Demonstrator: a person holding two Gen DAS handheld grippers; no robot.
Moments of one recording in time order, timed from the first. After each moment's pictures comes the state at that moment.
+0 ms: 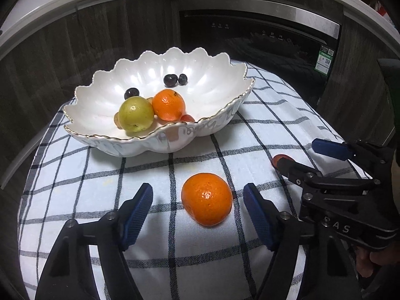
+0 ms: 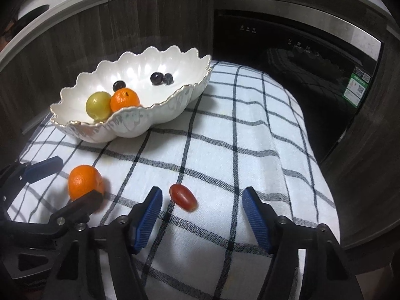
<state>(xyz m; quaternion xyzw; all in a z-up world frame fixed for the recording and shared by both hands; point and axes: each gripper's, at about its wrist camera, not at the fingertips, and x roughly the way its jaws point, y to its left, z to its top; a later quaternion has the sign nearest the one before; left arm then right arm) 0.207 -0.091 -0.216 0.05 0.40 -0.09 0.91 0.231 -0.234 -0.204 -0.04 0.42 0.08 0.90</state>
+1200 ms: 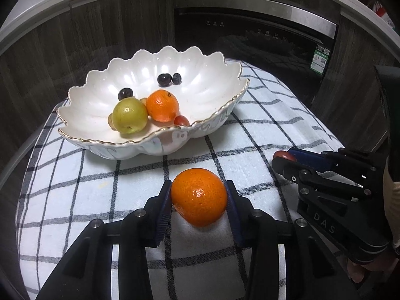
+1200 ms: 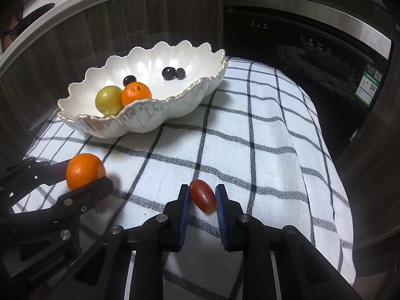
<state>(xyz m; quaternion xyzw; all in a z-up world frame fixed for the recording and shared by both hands) 0.209 -0.092 -0.208 0.04 0.41 -0.10 0.91 0.231 -0.226 -0.208 -0.03 0.43 0.11 0.90</state>
